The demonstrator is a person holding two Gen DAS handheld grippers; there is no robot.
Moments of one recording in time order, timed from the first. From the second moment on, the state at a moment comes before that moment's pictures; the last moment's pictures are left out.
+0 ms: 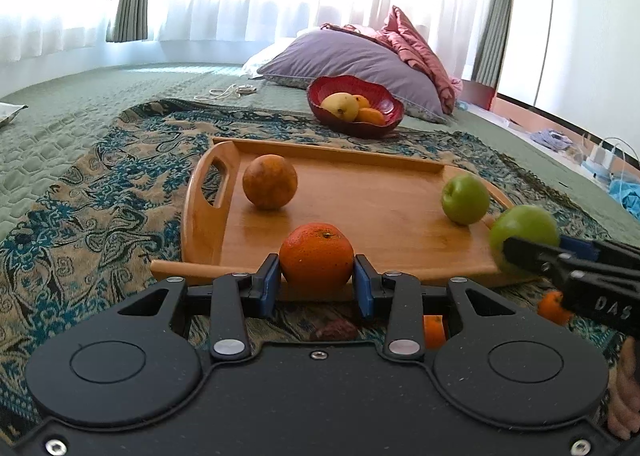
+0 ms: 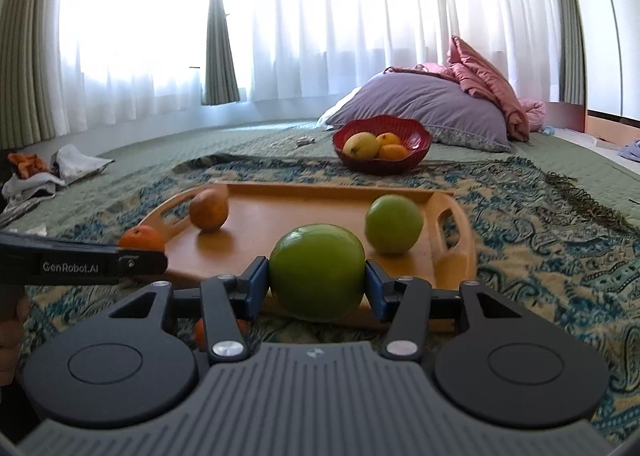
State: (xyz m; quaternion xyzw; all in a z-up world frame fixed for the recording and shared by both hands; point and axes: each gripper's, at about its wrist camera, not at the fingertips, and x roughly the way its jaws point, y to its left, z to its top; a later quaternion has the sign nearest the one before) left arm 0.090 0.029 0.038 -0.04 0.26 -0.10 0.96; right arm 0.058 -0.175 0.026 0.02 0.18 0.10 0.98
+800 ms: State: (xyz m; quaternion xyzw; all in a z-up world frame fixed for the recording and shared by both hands) left arm 0.187 0.052 0.022 -0.08 0.30 -0.08 0.95; right arm 0.139 -0.203 0.024 0.04 0.21 0.03 0.98
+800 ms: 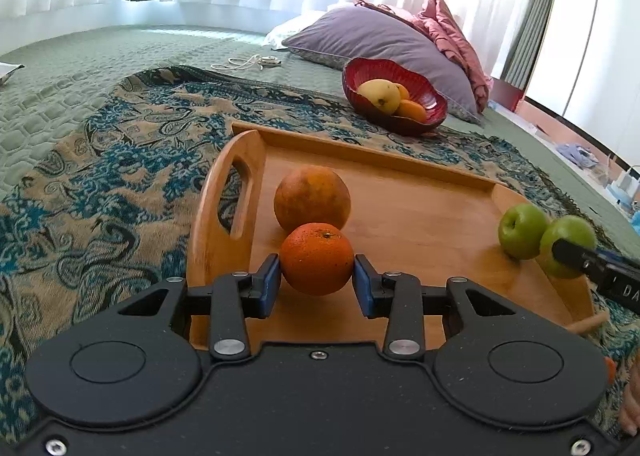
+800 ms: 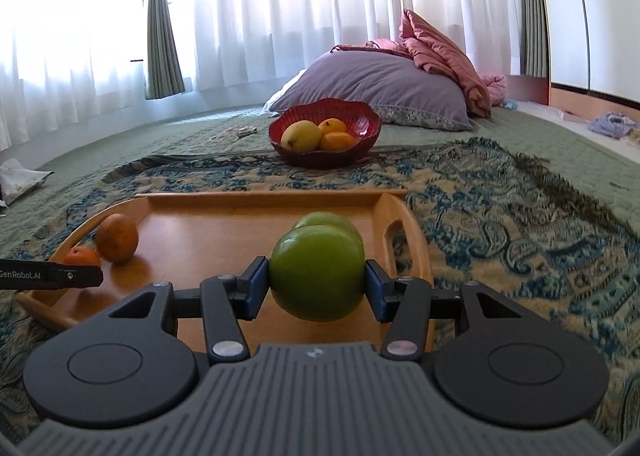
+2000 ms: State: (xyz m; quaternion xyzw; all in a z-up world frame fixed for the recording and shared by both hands) left arm 0.199 0.044 0.016 -0.06 0.30 -0.08 0.95; right arm 0.156 -0.199 0.014 0.02 0.24 0.03 0.97
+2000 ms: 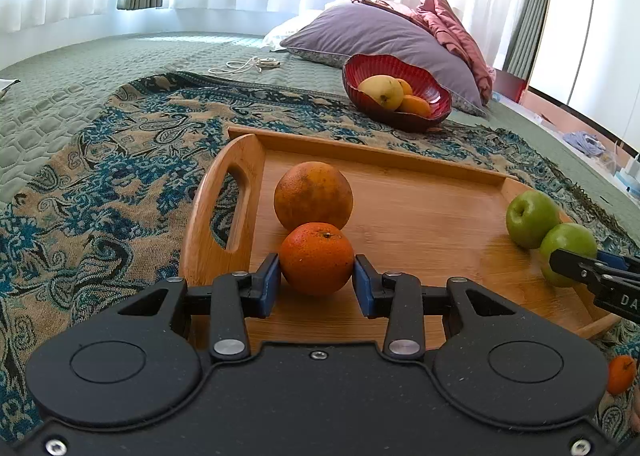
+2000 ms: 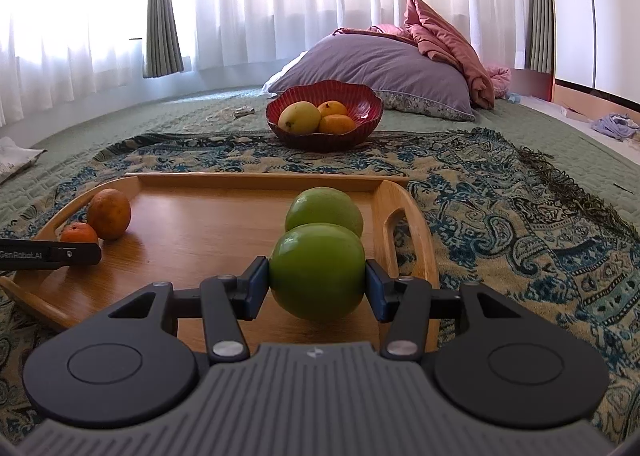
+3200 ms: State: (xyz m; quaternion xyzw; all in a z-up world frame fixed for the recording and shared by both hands) left arm 0.188 0.046 0.019 -0.06 0.30 -0.08 0.95; right arm 0.174 -0.198 0.014 0.01 0.27 0.03 0.96
